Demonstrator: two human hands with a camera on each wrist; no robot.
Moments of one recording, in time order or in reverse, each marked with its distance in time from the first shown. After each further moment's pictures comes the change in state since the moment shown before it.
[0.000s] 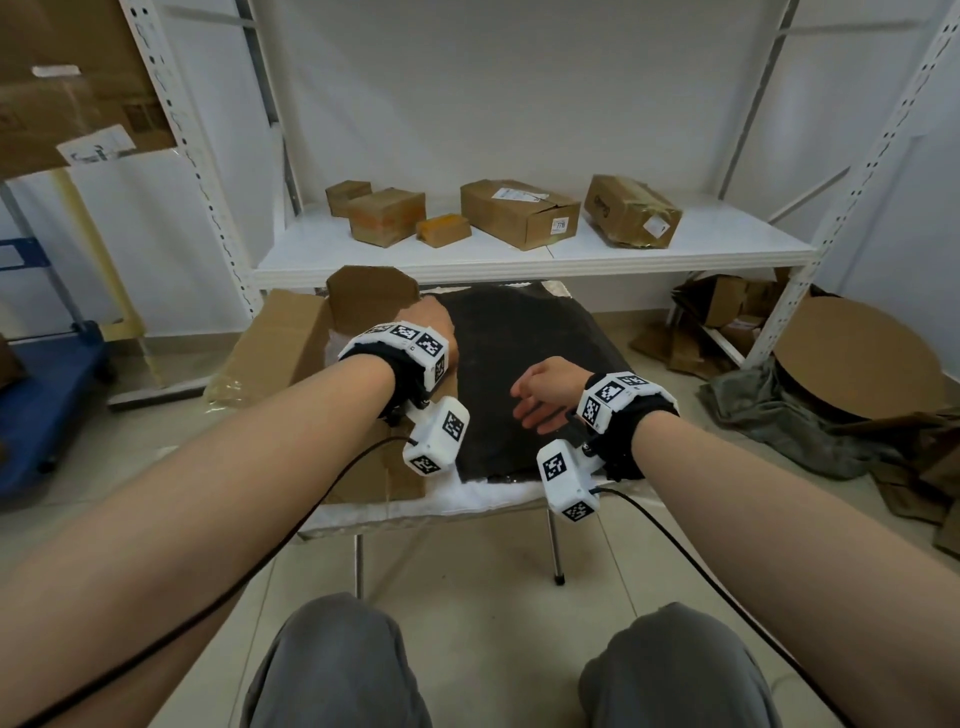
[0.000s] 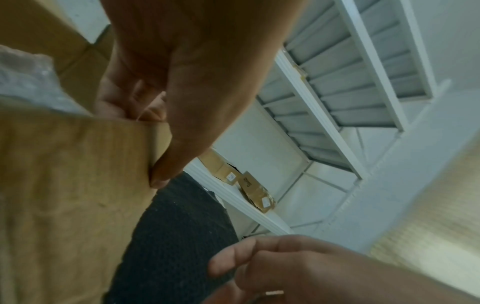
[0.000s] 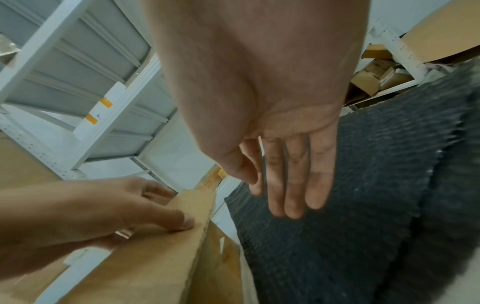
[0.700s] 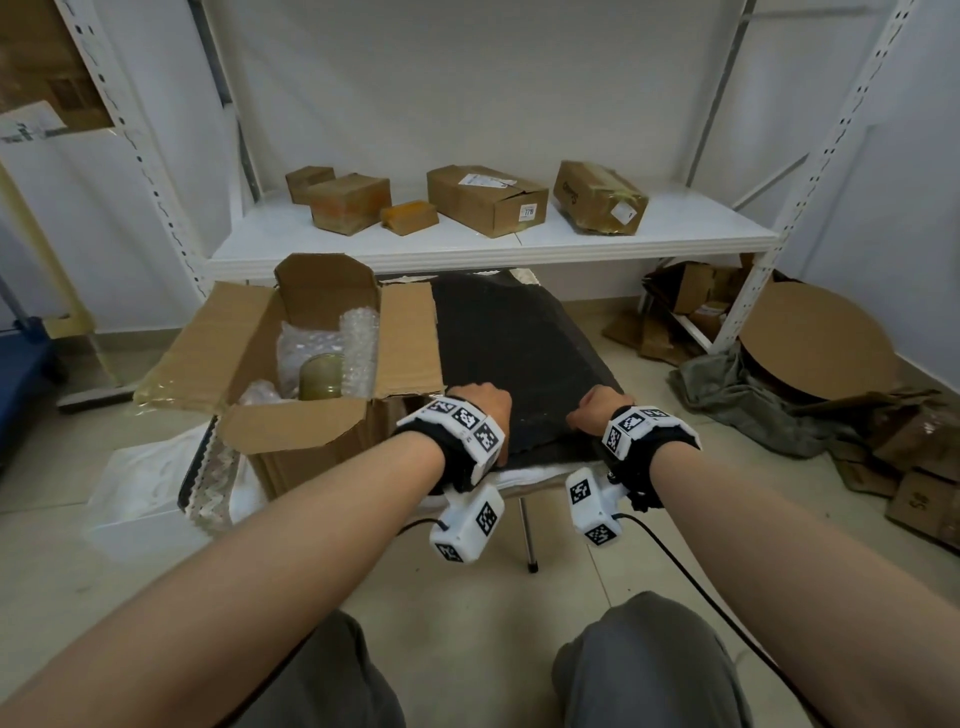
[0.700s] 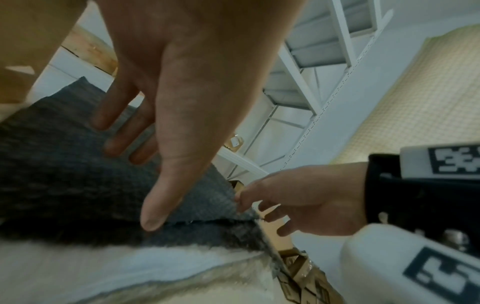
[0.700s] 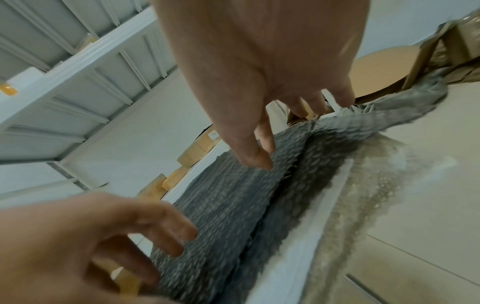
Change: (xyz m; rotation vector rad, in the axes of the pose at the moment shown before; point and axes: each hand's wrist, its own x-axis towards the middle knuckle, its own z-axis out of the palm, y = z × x) left_hand -0.057 0.086 0.081 0.188 -0.249 0.425; right_hand 0.055 0.108 -0.049 -0.484 0.342 0.324
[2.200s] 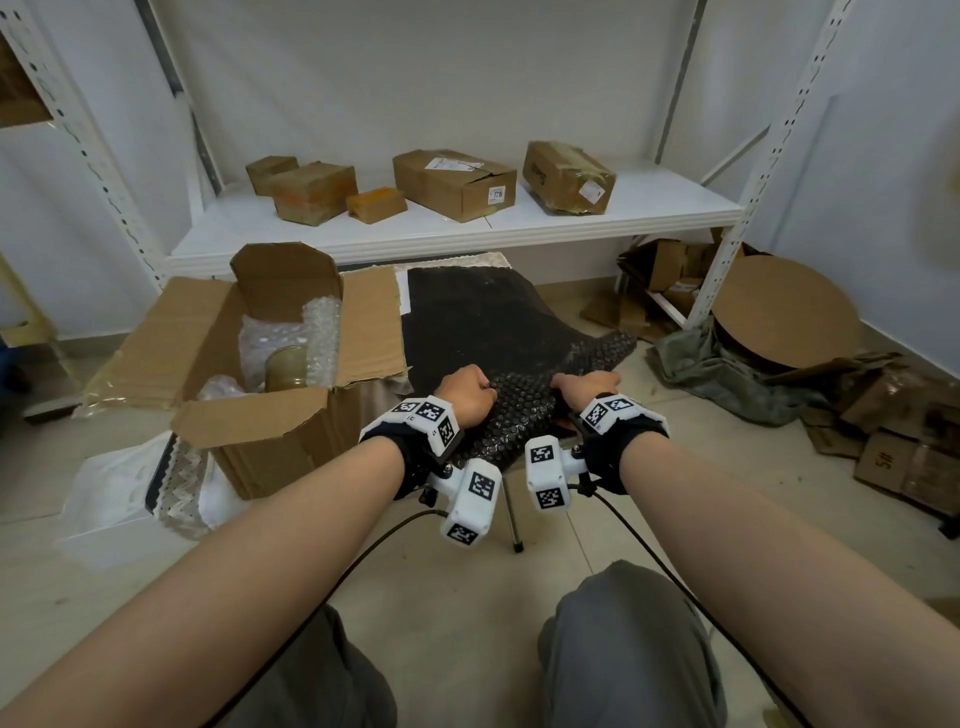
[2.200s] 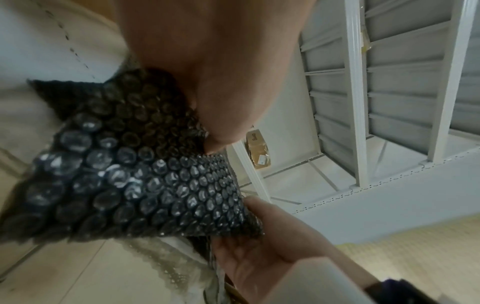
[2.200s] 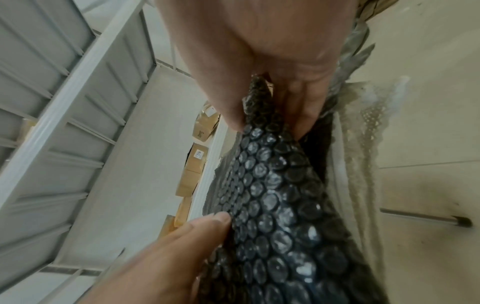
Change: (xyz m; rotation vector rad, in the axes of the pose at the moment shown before) left_hand 0.010 0.012 0.018 -0.793 0.161 -0.131; right_hand -0.019 0.014 -0.005 0.906 0.066 0.231
